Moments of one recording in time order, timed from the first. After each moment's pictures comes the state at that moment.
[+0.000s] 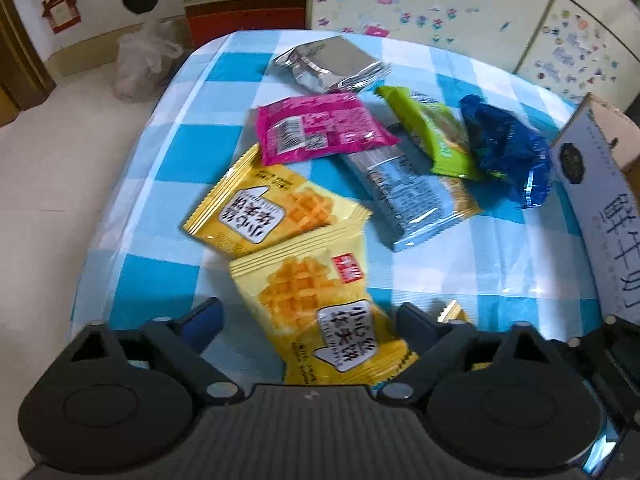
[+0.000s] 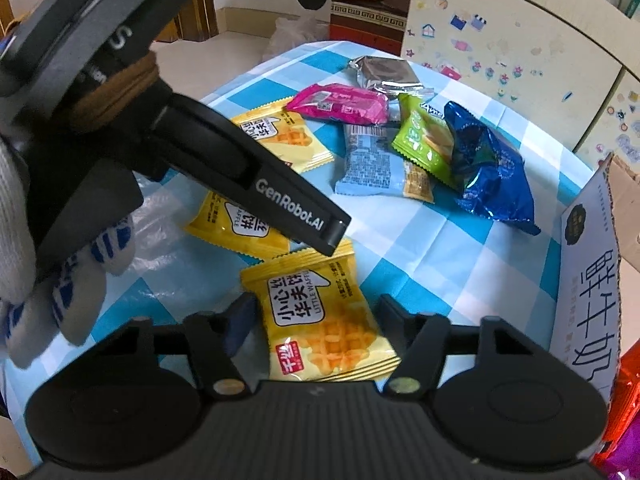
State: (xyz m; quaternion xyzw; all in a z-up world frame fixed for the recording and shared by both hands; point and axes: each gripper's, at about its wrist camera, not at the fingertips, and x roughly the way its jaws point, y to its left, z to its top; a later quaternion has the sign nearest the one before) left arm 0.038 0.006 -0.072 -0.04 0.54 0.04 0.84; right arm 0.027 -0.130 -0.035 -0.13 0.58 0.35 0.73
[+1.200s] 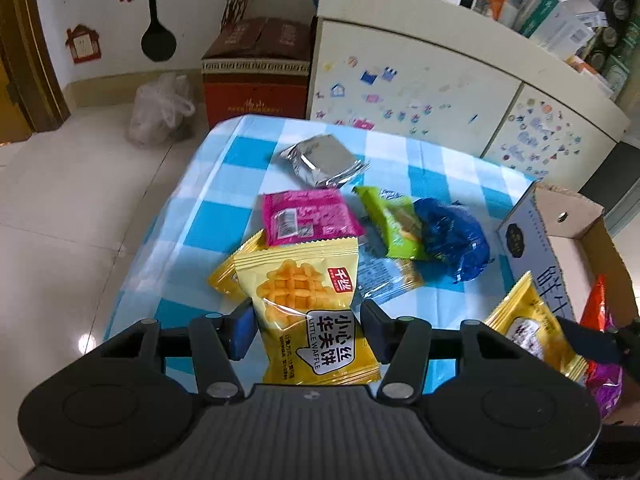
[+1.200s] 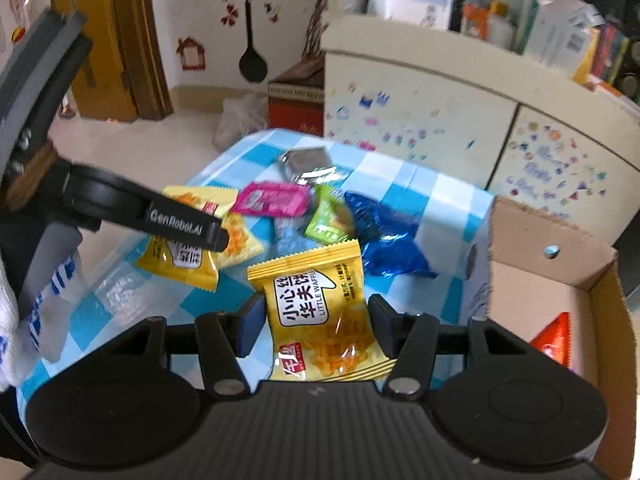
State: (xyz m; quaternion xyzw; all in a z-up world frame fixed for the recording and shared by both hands) left arm 0.020 0.006 0.002 -0.08 0.47 0.05 0.88; right arm 0.053 -0.182 0.041 -0.07 0.52 0.29 0.80
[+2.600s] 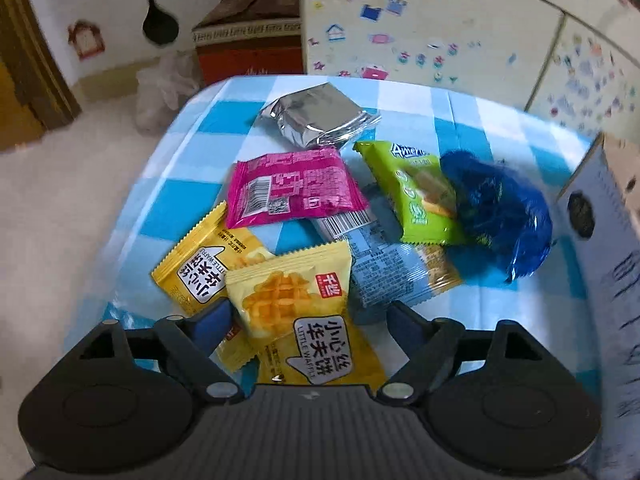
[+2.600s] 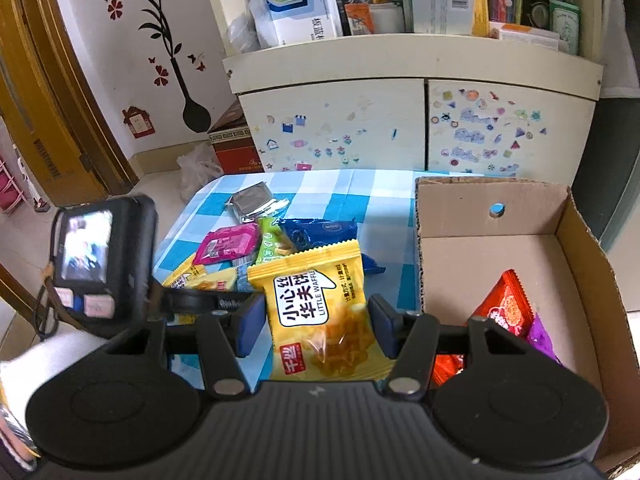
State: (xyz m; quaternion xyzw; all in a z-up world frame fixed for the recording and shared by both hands) left arm 0.067 -0.029 -0.072 -0.02 0.50 0.10 0.86; right arm 0.072 -0.238 0.054 0.06 0.54 0.20 0.81
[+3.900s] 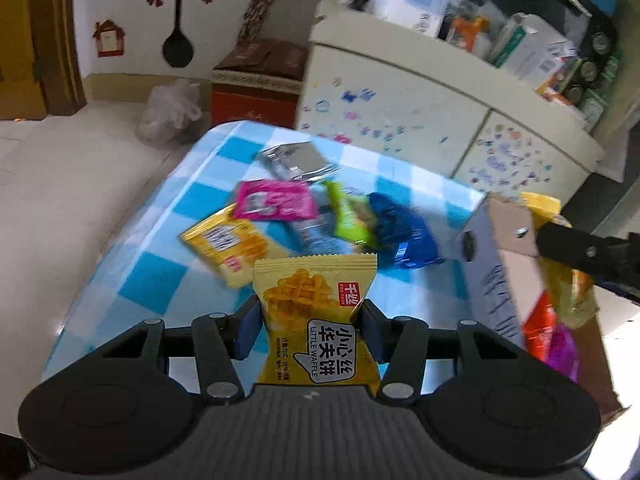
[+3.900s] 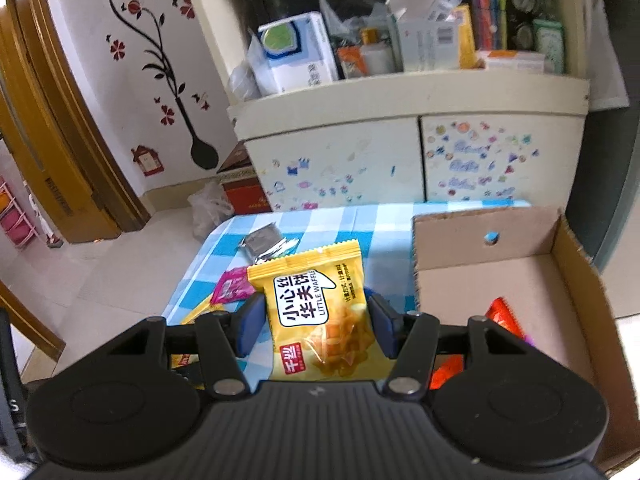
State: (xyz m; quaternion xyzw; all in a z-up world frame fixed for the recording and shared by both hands) left arm -0.035 -0.036 0.016 -0.13 0.42 0.07 0.89; right arm 0.077 -0.254 0.085 0.10 0.51 0.20 0.83
